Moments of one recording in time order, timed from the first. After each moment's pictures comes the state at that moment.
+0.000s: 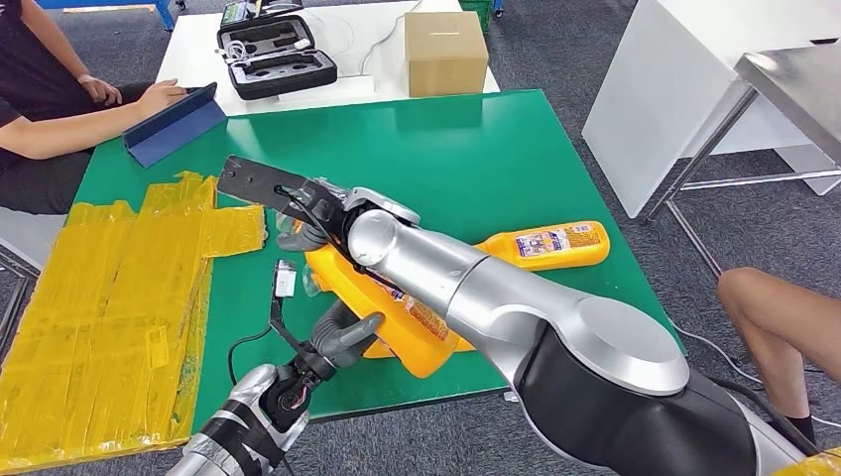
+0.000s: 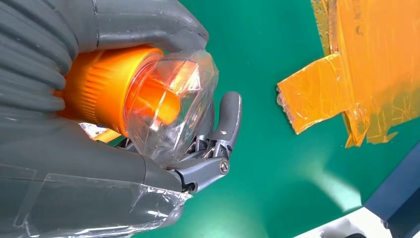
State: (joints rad) left arm -0.38 -0.14 -0.51 -0.86 0.81 -0.47 -0.03; right arm -1.21 0.35 1.37 -0.55 -0.51 -0.04 0.31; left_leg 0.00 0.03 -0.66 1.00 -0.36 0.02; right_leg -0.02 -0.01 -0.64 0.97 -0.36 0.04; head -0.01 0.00
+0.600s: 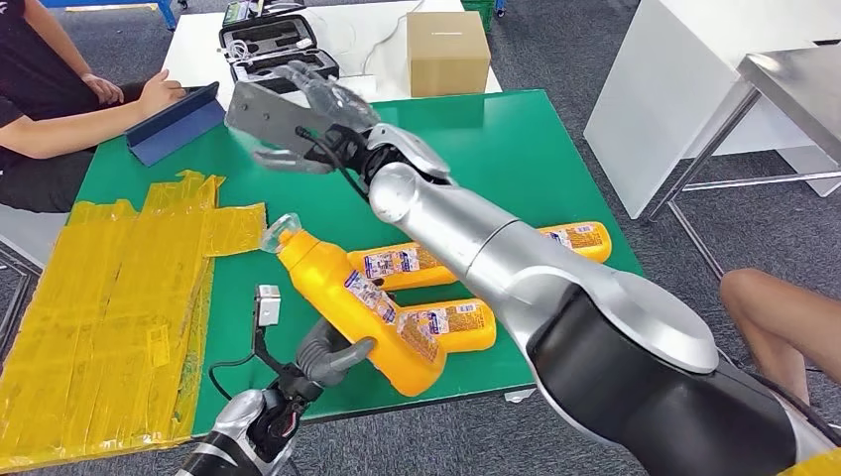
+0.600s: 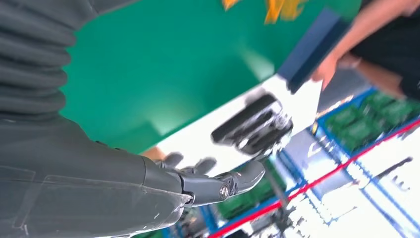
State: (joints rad) left arm -0.21 -0.09 -0.44 -1.07 0.63 -0.35 -0.12; right arm -1.28 0.30 1.14 -0.53 -0.14 -0.20 0.01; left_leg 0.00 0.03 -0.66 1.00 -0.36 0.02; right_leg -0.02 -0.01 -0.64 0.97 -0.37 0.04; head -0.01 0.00
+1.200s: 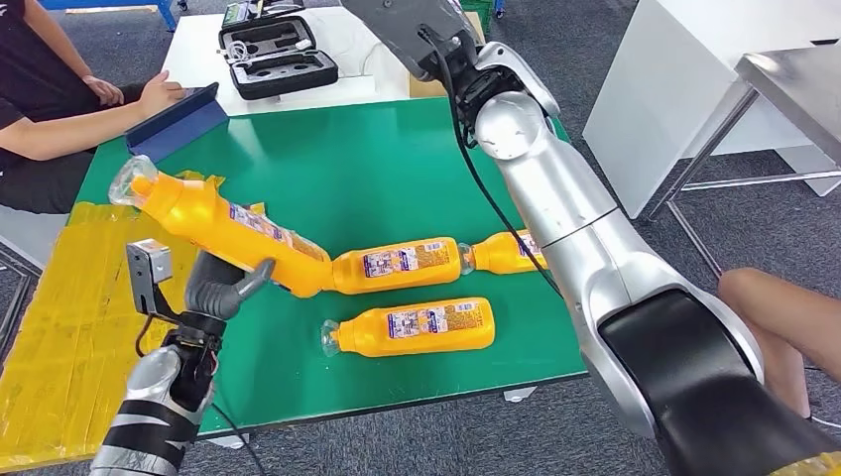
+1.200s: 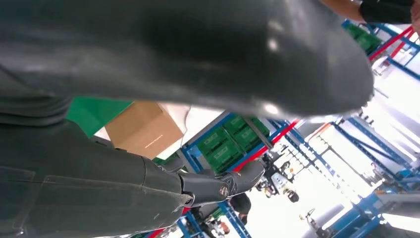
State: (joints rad) left arm -0.30 0.00 -0.10 -1.22 0.19 0.00 -0.19; right arm -1.16 0.13 0.52 -0.94 0.29 0.08 0.06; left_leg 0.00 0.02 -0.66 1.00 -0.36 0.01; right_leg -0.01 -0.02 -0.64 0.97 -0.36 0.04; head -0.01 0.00
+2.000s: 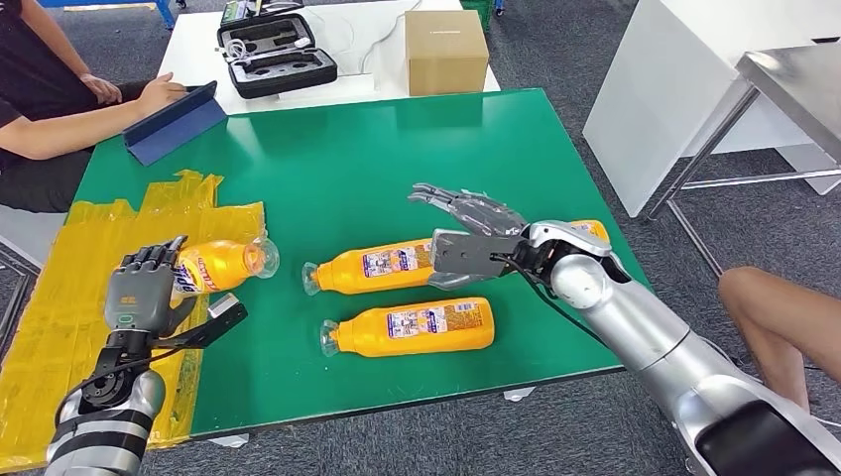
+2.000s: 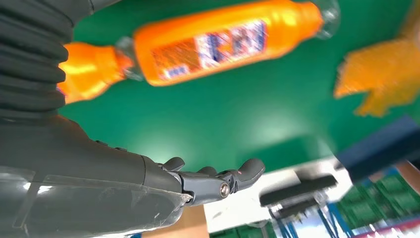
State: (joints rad) left arm -0.31 0.09 0.13 -0.99 -1.43 0.65 -0.09; right arm -0.73 -0.33 0.80 -1.35 0.20 0.31 -0.06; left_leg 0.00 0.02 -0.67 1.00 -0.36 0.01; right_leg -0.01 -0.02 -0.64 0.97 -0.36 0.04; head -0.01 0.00
